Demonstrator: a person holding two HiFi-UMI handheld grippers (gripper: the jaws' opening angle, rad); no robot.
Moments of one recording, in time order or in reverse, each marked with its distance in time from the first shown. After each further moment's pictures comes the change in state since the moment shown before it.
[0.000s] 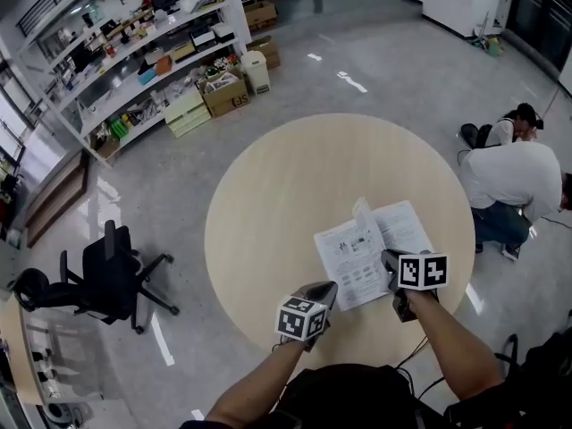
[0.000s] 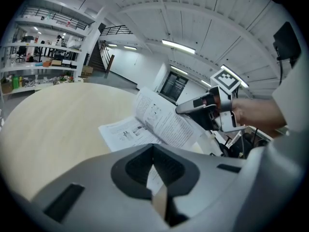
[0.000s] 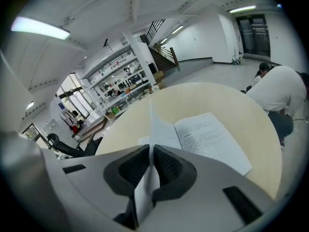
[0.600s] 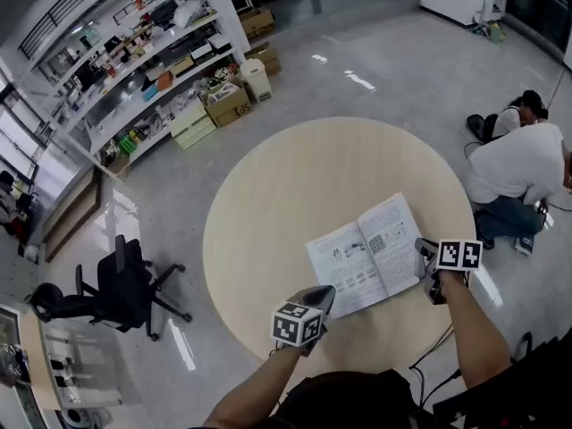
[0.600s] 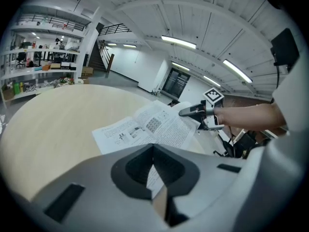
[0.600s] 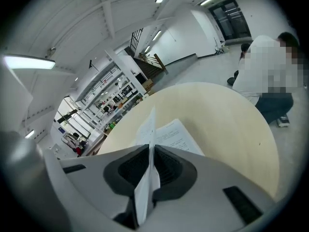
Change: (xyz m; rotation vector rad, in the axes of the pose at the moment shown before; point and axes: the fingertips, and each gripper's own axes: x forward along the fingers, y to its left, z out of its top) left arm 0.021 -0.027 0.021 0.019 0.031 0.040; right arm -0.021 -0.155 0.028 0.215 -0.077 0.047
